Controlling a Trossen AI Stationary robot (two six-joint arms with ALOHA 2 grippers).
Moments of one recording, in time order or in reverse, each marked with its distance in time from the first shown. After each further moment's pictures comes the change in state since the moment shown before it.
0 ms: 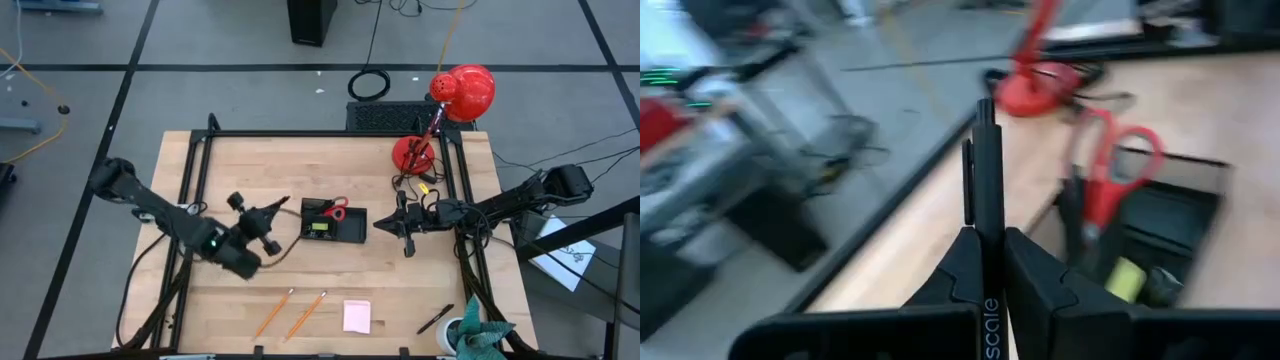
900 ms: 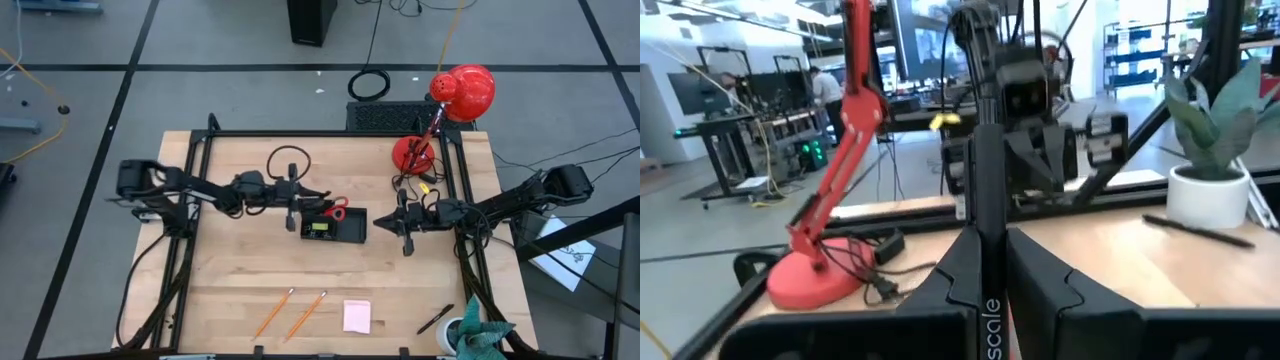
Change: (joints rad) left arm 0.639 0.280 -0.420 1.673 1.307 0.622; right arm 0.000 0.000 0.000 0.000 0.029 -0.029
